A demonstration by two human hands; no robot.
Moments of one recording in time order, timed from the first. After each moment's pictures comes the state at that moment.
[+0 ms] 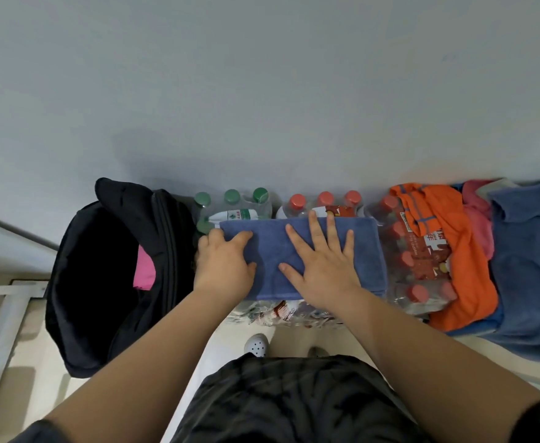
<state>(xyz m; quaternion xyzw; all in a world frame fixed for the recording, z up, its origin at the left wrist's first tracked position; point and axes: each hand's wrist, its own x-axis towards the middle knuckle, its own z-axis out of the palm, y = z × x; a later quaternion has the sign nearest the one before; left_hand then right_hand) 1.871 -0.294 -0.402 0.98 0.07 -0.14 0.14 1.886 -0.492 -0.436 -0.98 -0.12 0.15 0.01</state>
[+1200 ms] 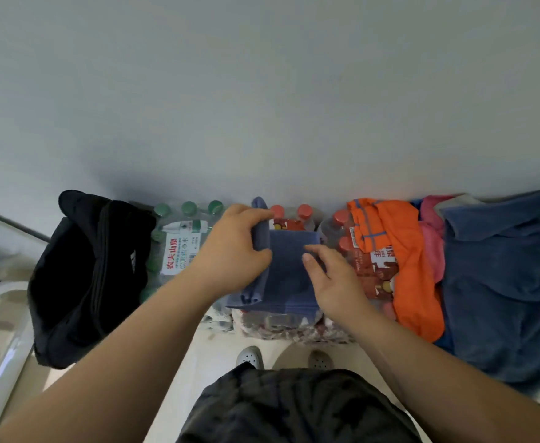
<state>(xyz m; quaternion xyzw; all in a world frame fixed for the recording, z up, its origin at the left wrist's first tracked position) 1.894 -0.431 -0.311 0.94 0.00 -0.06 0.35 1.889 -0.625 -0.414 -0.85 -0.01 0.12 0.51</state>
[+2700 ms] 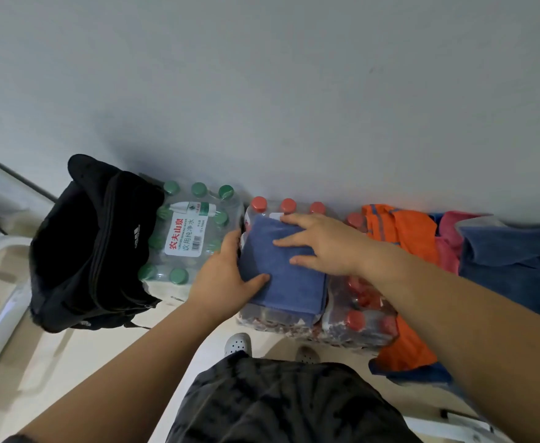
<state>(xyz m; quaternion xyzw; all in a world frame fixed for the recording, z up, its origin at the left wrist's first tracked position) 1.852 -0.418 -0.400 0.93 0.16 -0.08 0.32 1.991 -0.618 -0.395 -0.85 -0.46 0.21 0.11</state>
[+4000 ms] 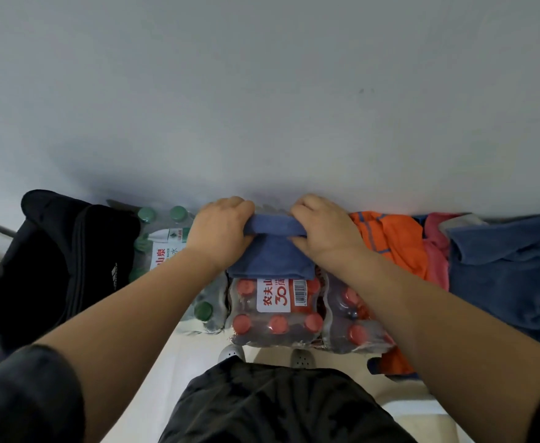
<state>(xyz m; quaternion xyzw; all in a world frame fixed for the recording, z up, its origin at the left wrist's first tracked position) 1.976 -0.383 -0.391 0.98 -0.11 0.07 0.13 2.007 -0.599 -0.386 -0.94 -0.29 0.04 0.16</state>
